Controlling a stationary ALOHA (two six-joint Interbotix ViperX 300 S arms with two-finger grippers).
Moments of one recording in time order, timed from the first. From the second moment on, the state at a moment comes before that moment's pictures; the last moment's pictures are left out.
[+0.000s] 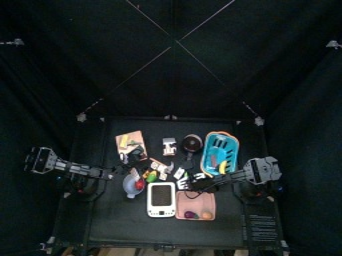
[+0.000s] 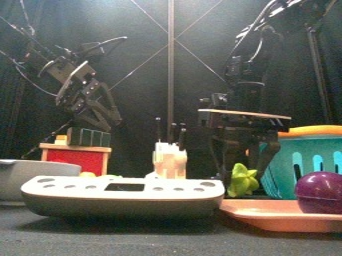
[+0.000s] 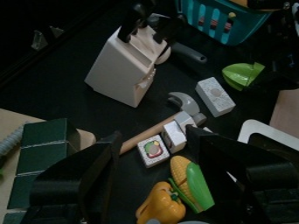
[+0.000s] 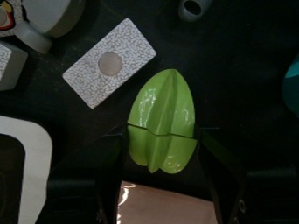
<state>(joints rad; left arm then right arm) -0.08 -0.36 1.01 -1.50 -0.60 1.14 0.10 0.15 0.48 -0.48 0.89 1.68</state>
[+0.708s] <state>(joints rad) -0.07 -0.37 1.02 -1.50 -0.60 1.13 0.25 0.19 0.26 -0.58 0.90 1.70</state>
